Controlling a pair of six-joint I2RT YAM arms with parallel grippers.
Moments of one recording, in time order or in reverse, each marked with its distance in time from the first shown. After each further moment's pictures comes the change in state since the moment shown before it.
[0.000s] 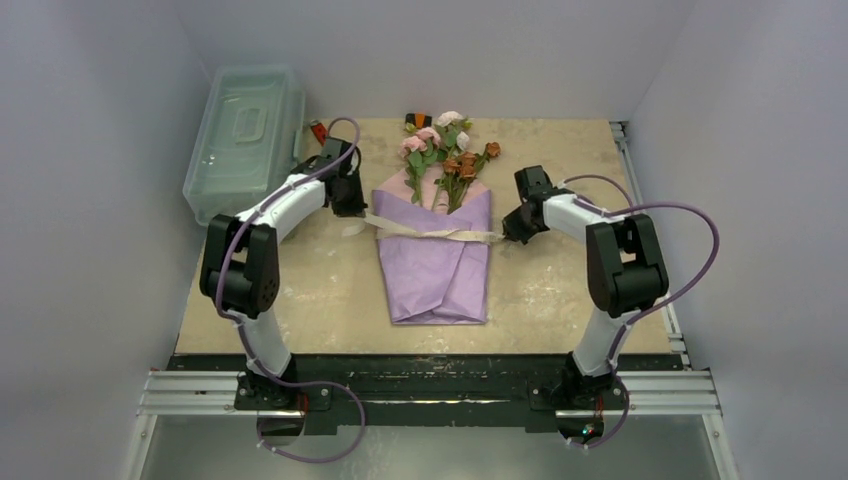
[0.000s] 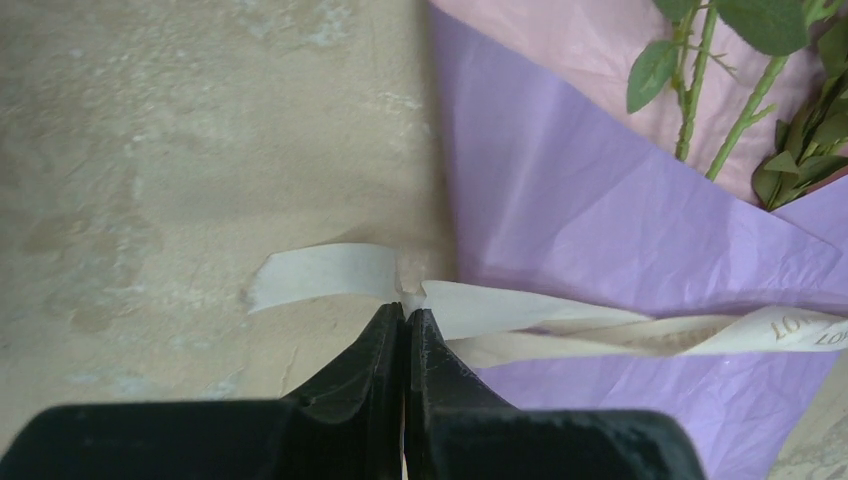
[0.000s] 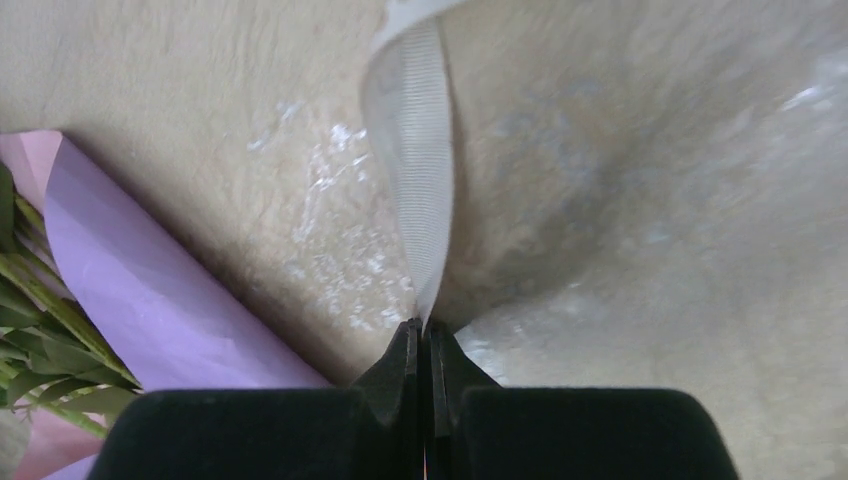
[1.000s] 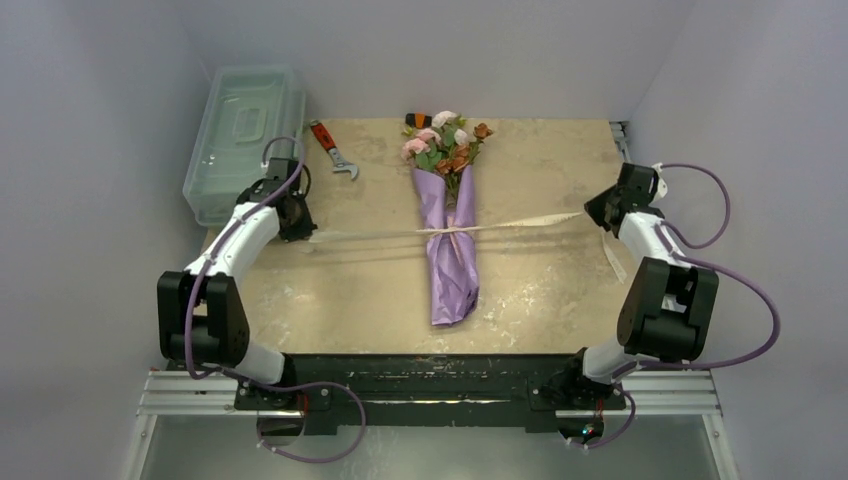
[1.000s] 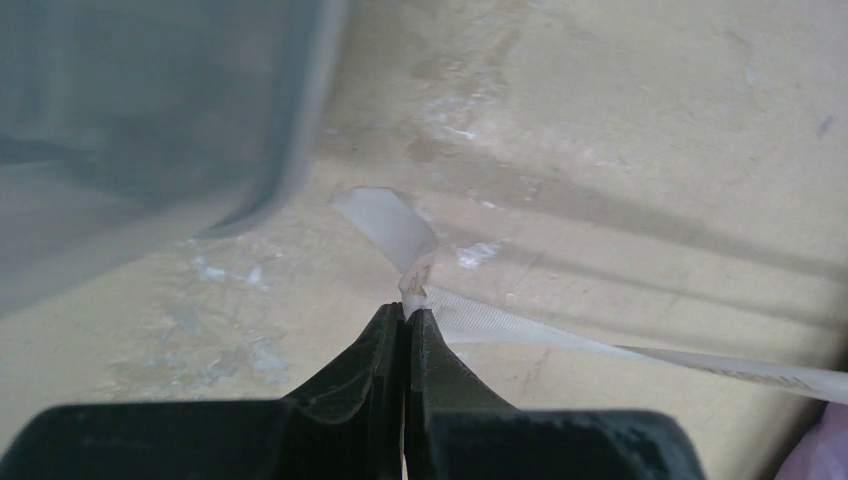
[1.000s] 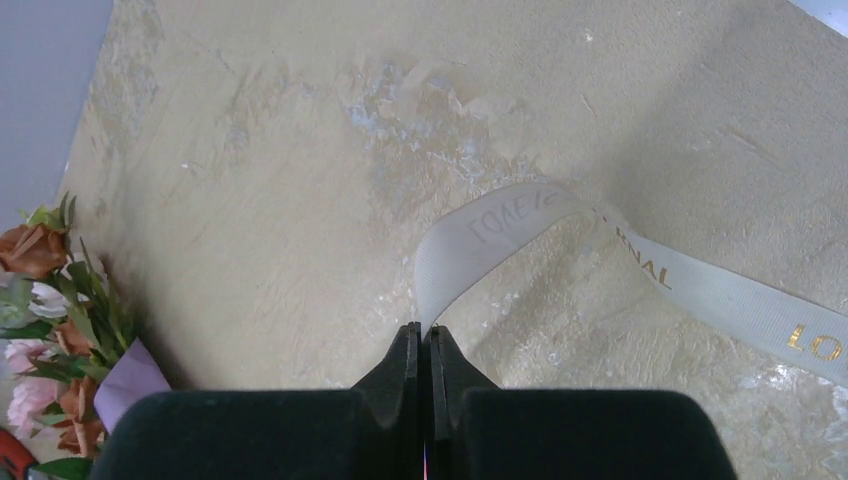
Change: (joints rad) left arm 0.163 -0.341 -0.261 -0.134 -0.203 0.032; right arm -0.488 -0.301 -0.153 0.242 -0.094 -0.426
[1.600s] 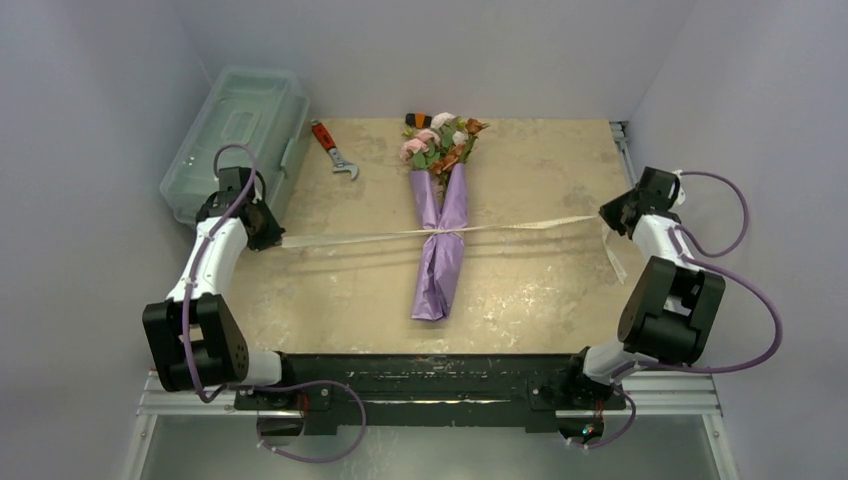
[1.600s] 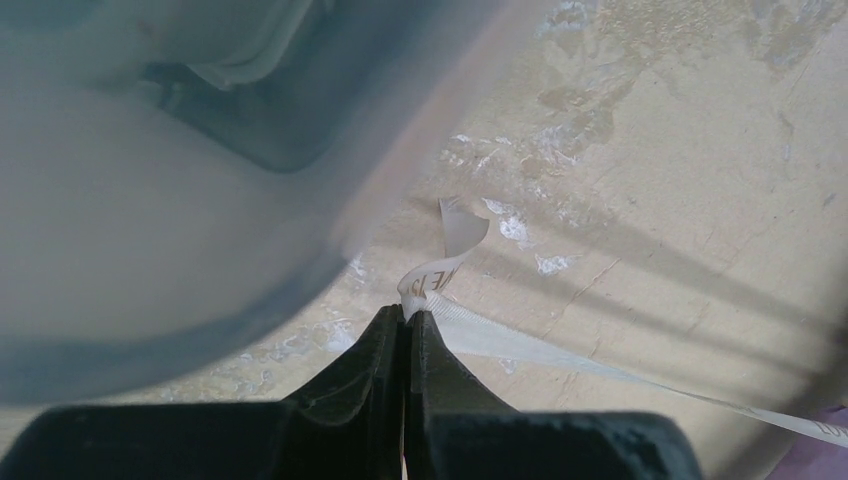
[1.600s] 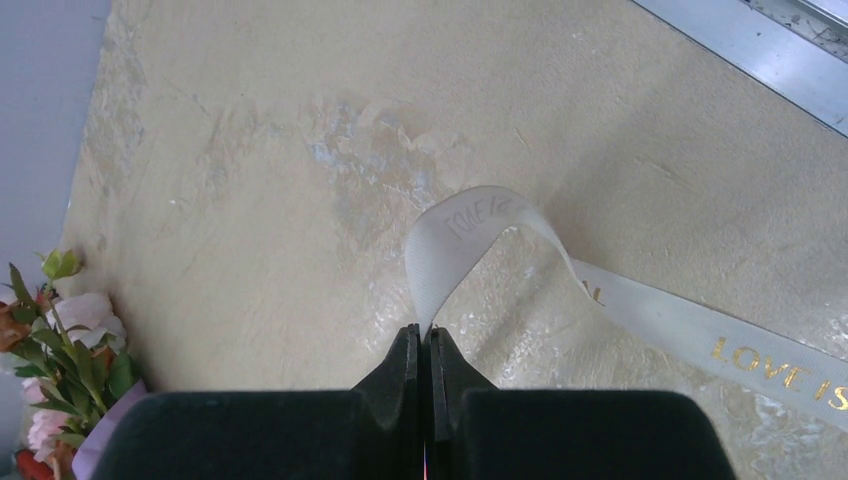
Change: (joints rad) left arm 0.291 -0.135 -0.086 -0.022 0.112 0.009; right arm -0.114 0.000 0.006 -0.020 -0.071 -0.019
